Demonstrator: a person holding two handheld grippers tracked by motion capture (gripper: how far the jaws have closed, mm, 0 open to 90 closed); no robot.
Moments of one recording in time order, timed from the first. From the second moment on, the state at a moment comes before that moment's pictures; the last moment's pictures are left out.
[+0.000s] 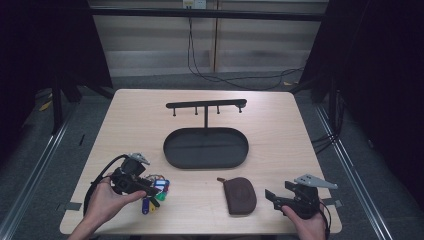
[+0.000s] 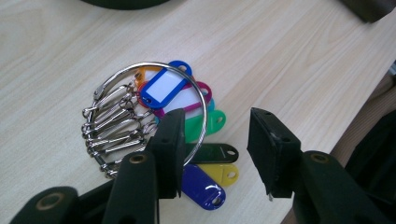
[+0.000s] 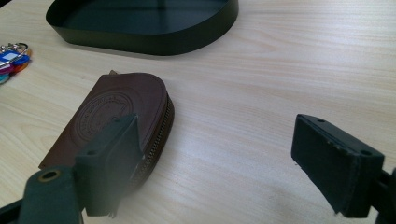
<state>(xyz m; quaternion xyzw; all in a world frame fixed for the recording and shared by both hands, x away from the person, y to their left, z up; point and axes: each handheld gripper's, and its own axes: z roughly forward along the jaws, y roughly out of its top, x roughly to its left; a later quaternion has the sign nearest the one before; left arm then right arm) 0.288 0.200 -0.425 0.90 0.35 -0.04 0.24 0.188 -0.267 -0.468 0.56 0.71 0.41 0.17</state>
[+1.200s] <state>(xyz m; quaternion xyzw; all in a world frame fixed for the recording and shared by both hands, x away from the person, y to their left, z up) 0.311 0.170 -0.453 0.94 0.31 -0.08 0.11 0.192 -0.265 -0.471 0.56 0.71 0.40 0.15</state>
